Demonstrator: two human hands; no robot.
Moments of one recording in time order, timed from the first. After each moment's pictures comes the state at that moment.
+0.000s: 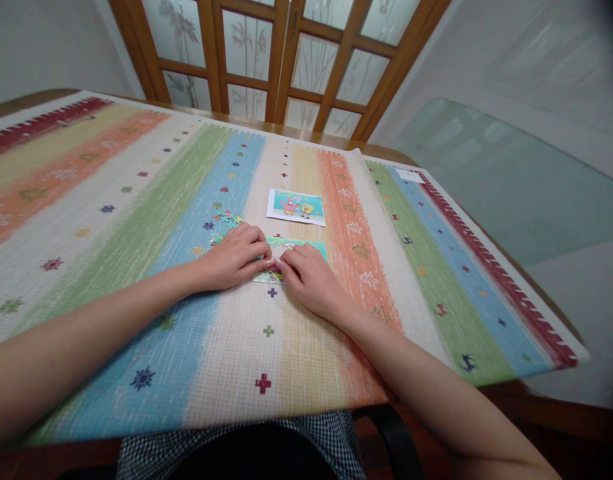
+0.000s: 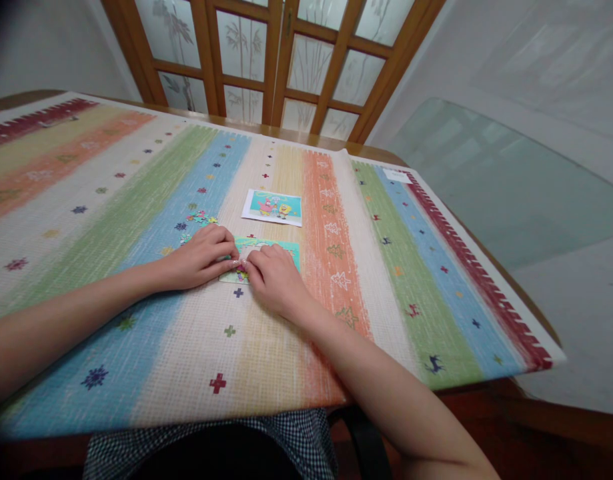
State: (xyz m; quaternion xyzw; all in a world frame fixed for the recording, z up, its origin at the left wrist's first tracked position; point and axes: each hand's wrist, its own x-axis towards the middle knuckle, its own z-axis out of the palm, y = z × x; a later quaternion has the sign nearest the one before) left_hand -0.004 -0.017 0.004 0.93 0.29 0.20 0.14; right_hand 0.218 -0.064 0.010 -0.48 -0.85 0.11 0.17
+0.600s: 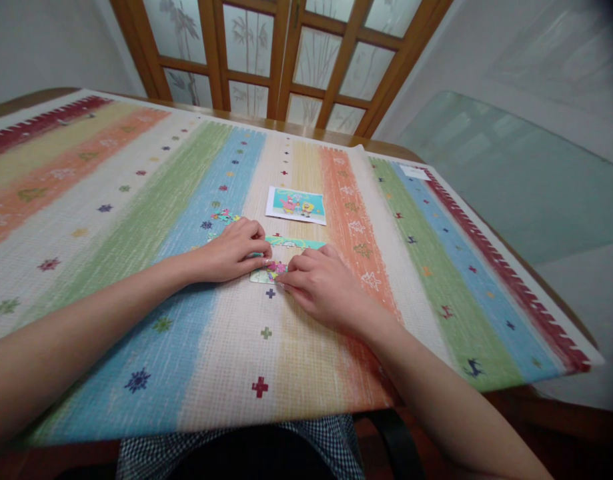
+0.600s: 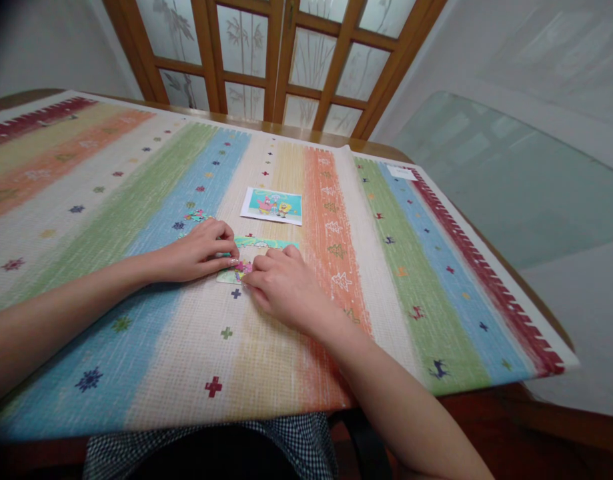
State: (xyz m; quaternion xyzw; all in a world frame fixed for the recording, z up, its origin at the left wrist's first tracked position) left_hand -0.004 -0.005 0.014 0.93 0.29 0.14 0.15; right_hand 0.236 -0.081 0.052 -0.39 -0.92 0.05 0.05
